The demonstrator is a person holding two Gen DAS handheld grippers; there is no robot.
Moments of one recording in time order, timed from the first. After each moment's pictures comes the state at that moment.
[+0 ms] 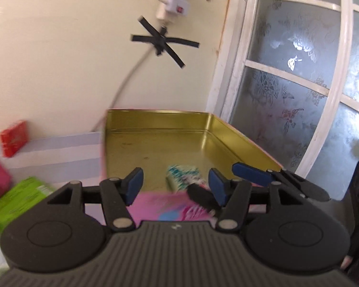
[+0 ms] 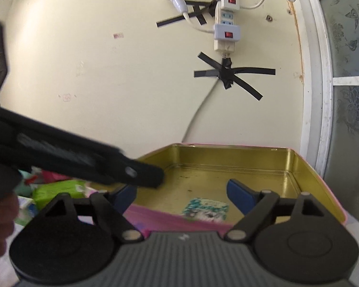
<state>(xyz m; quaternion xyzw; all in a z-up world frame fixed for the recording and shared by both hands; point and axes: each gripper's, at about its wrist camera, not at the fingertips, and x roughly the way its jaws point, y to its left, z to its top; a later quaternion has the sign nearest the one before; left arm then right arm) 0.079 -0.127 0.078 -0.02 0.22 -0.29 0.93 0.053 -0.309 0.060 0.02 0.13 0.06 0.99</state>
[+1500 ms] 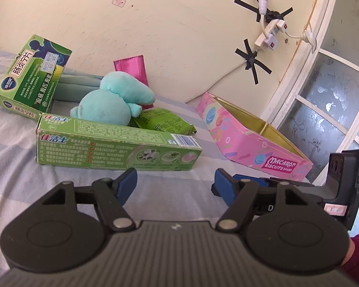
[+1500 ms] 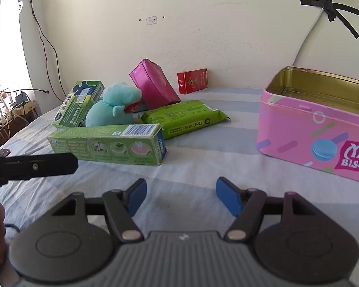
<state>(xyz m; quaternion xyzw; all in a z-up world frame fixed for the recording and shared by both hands) 0.005 0.076 0.007 -0.17 0.24 -0.21 0.93 0.062 -0.162 0.014 0.01 0.31 0.20 0.93</state>
